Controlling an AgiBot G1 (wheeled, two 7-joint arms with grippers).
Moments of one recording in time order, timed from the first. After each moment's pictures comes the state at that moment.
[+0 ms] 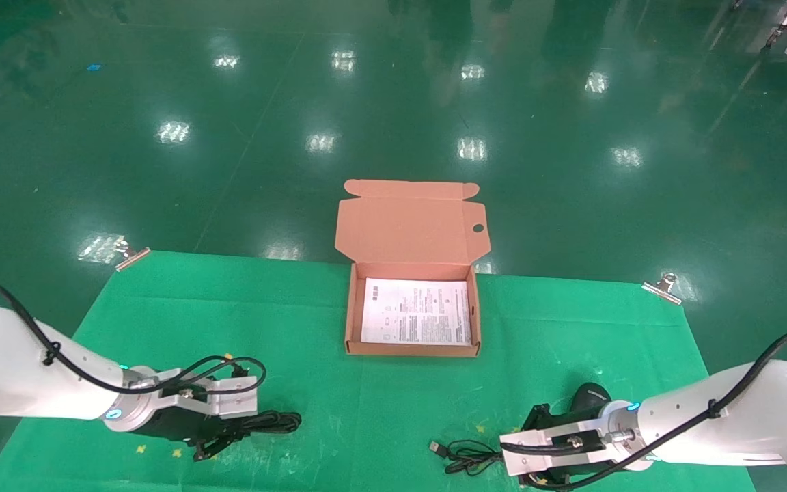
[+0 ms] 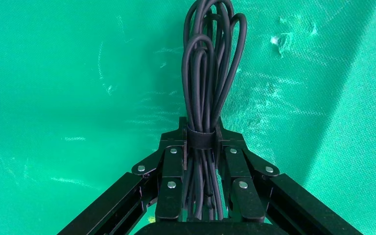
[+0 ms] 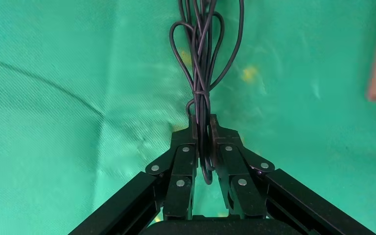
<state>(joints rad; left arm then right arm) -1.41 1.11 0.77 -0.56 1.97 1.11 0.01 1.32 -1.02 -0.83 0.82 -1.88 -1.08 -0.18</state>
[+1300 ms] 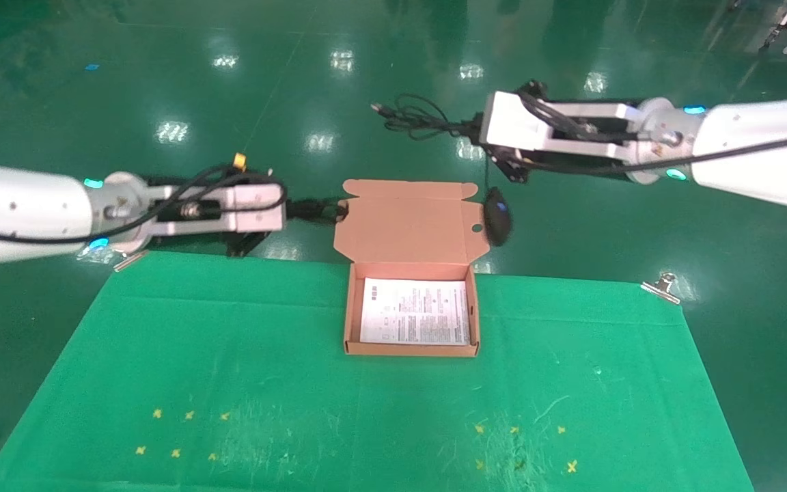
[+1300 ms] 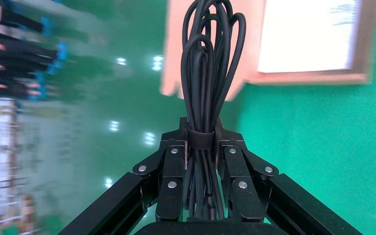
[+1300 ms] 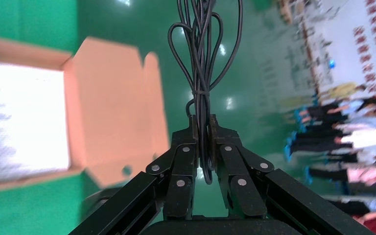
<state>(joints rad) -1.54 0.99 0.67 -1.14 2.01 1.02 -0.13 1.67 -1.04 -0.60 0.86 -1.68 -0.92 -0.23</state>
